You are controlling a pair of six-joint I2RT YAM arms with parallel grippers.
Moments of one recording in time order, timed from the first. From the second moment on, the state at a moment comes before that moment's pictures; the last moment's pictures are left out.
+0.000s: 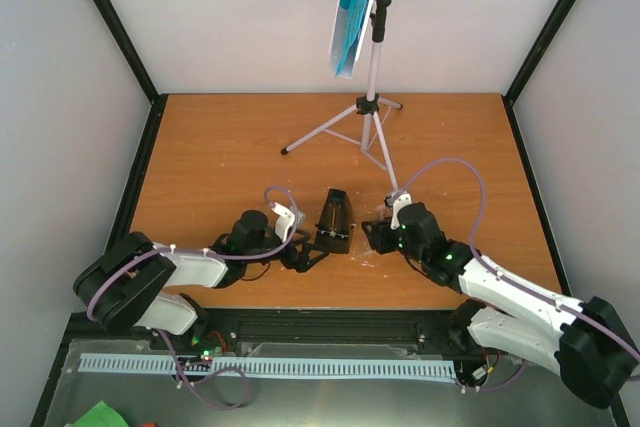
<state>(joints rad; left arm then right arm) -0.70 1.39 0.26 0.67 0.51 -0.43 0.71 0.93 0.42 -0.09 0.04 0.44</state>
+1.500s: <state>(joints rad) -0.68 1.60 0.35 0.90 0.78 -0.52 0.67 0.82 0.45 -0.12 0.21 0.36</state>
